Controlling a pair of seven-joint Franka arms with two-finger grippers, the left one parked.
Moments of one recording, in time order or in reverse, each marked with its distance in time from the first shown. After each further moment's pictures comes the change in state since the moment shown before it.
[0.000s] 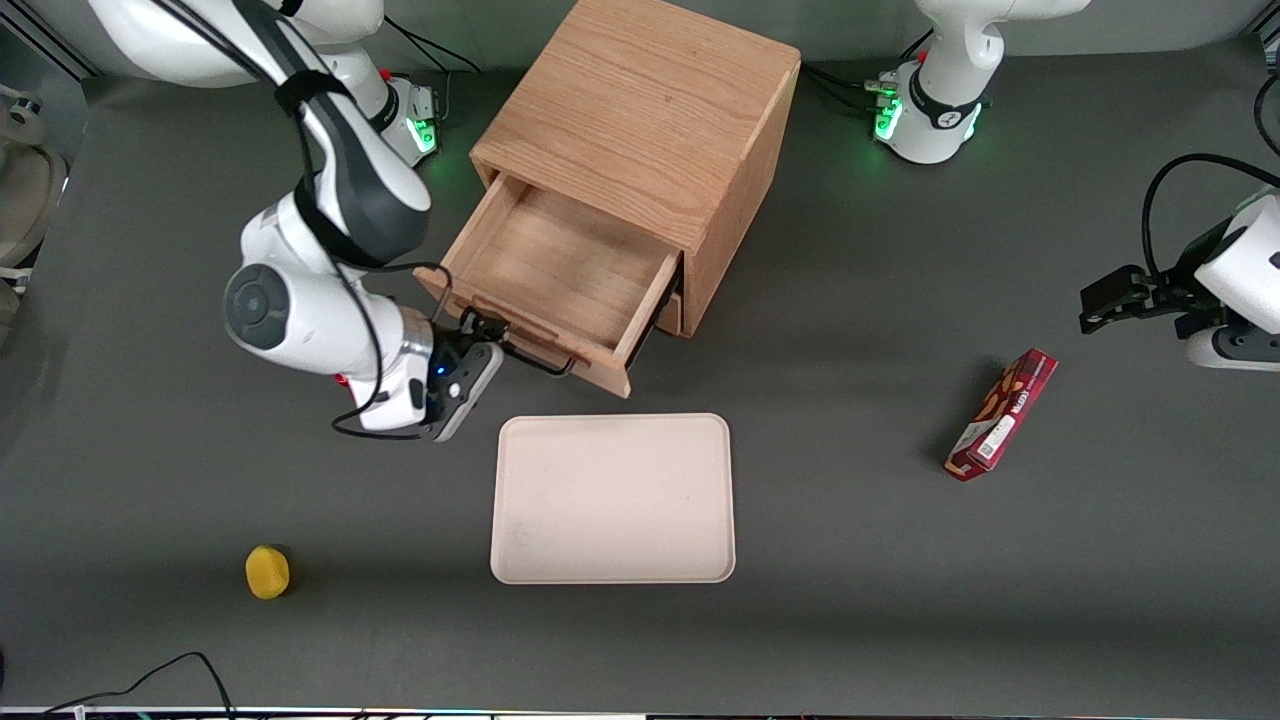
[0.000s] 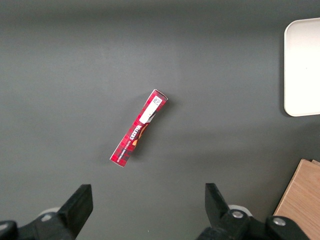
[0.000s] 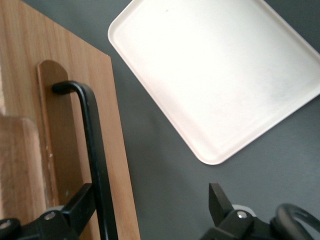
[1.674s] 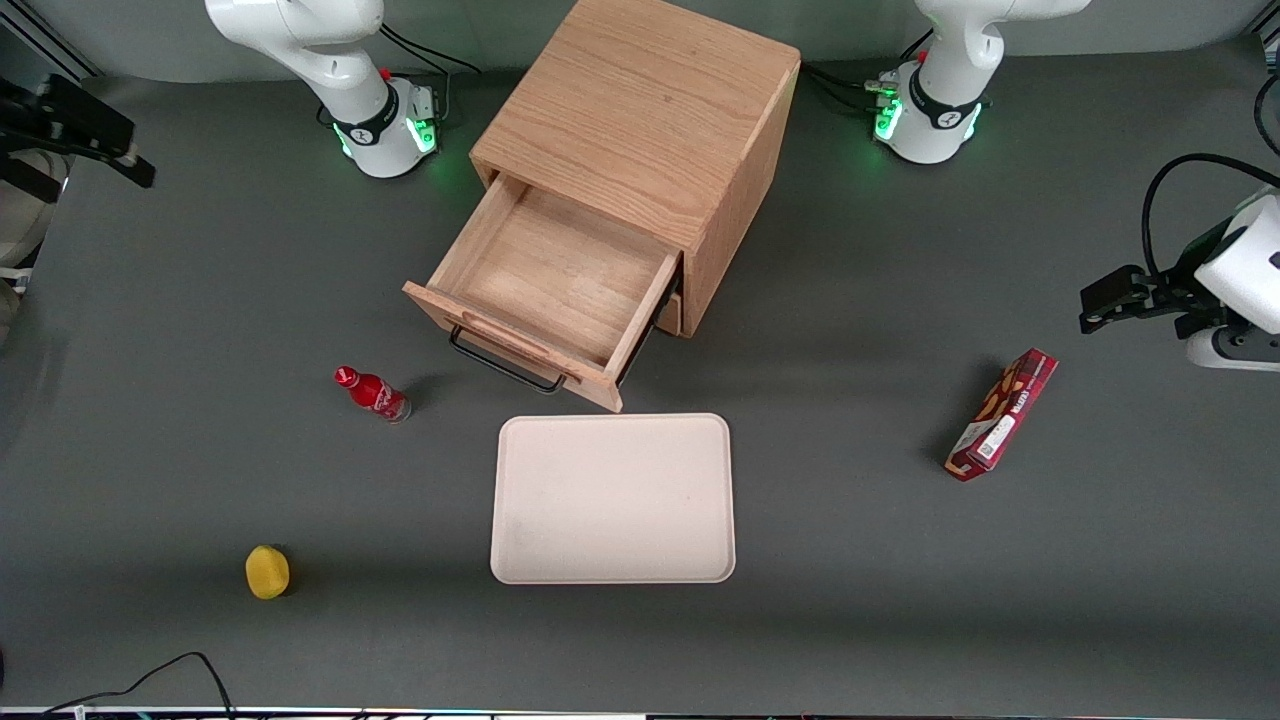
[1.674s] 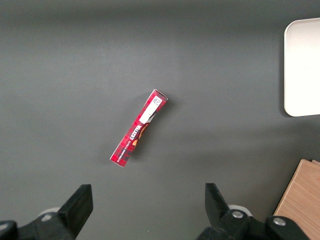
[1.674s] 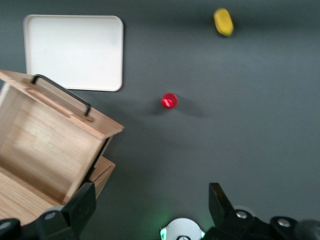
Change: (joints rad) arm -0.013 -0.421 -0.379 0.363 -0.105 -0.751 0.599
